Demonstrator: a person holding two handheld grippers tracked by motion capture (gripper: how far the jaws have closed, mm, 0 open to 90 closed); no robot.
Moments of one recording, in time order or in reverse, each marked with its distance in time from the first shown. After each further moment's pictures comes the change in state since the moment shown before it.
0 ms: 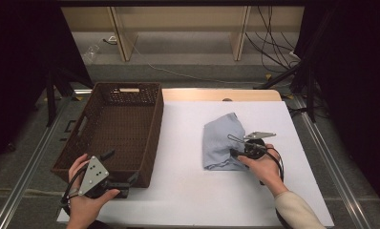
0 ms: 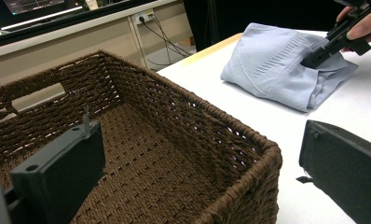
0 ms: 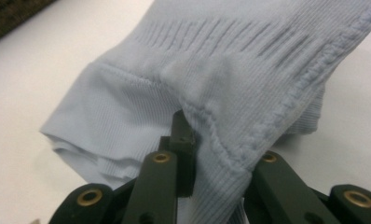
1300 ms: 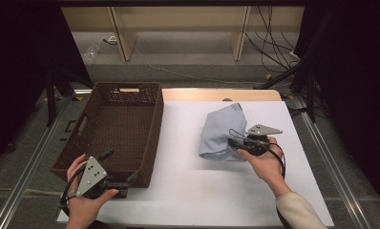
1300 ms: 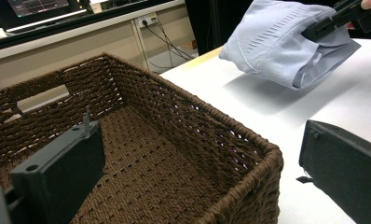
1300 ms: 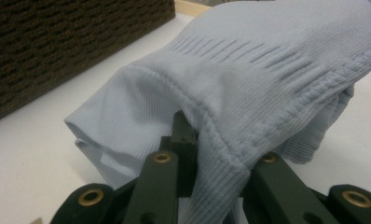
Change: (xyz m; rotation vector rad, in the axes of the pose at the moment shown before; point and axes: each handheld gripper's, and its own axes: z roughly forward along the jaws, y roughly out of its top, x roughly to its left) left arm 0.001 0.001 -0.003 -0.016 0.009 -0.008; right arm 0.019 0.026 -0.030 -0.190 0.006 -0.094
